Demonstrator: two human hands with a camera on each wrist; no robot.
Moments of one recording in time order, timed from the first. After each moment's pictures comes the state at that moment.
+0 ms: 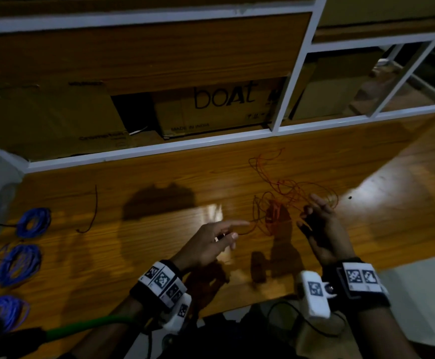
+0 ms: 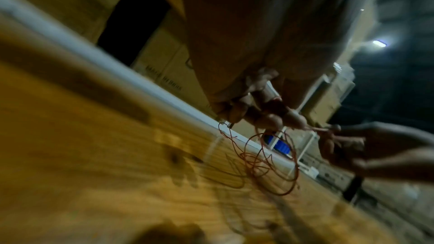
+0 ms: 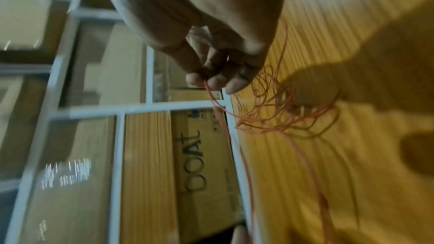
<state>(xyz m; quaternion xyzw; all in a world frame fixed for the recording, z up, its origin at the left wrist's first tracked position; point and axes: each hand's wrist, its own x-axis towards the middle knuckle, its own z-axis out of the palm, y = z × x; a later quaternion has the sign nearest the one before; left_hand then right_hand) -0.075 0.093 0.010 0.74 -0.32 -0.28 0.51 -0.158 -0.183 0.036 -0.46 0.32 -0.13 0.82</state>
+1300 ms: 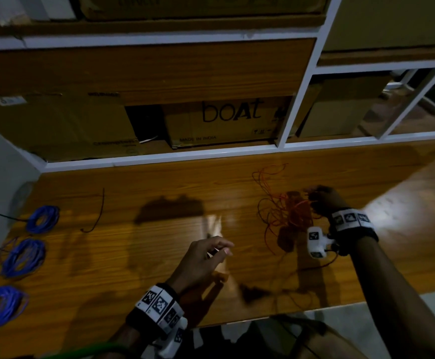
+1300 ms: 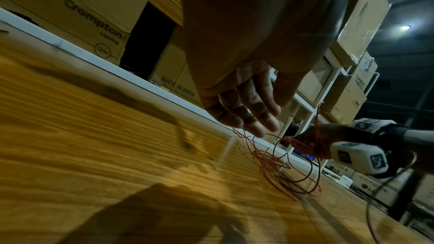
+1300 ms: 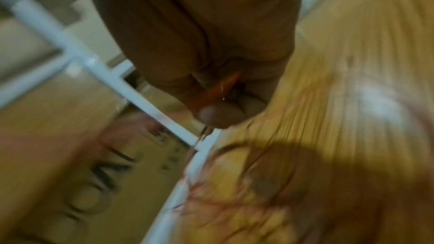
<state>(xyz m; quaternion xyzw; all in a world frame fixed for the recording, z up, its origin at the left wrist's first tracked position) -0.101 0.091 -0.004 0.79 -0.21 -0.20 0.53 -0.043 -0.297 0.017 -0.76 0.32 0.04 0.56</state>
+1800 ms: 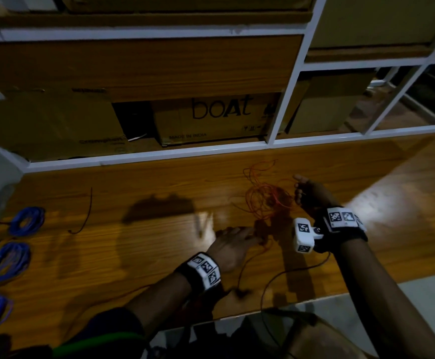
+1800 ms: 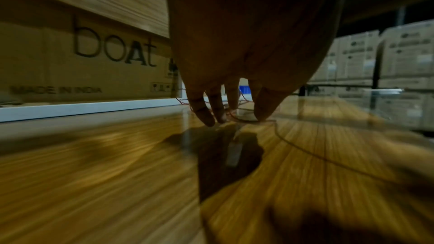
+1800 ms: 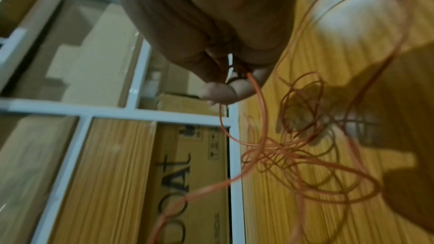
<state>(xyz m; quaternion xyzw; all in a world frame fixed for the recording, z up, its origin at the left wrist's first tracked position) -0.078 0.006 -0.043 0.86 -0.48 -0.14 0.10 -0.055 -0.271 0.033 -0.52 0.33 -0.01 0.79</state>
